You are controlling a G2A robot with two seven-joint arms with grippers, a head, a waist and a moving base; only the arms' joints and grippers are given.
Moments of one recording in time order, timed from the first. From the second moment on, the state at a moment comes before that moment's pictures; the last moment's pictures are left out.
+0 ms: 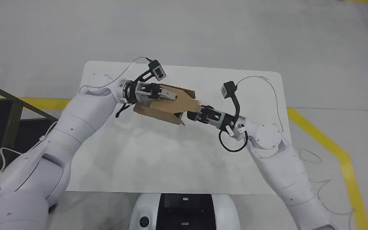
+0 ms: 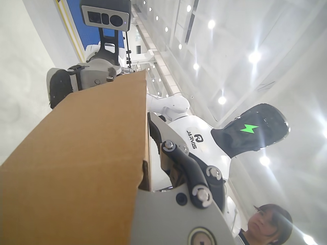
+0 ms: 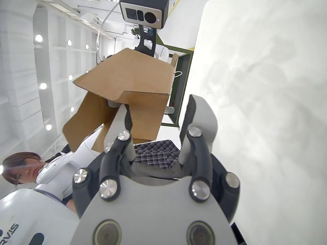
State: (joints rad) left arm 0.54 -1.00 -0.65 -0.99 -1.18 -0.25 -1.54; right arm -1.13 -1.25 1.08 -1.57 0.26 -0.17 0.75
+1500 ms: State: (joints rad) left arm 0.58 -1.08 -0.78 -0.92 -1.15 -0.27 -1.54; right arm -1.18 -1.25 1.08 -1.68 0.26 -0.30 0.68
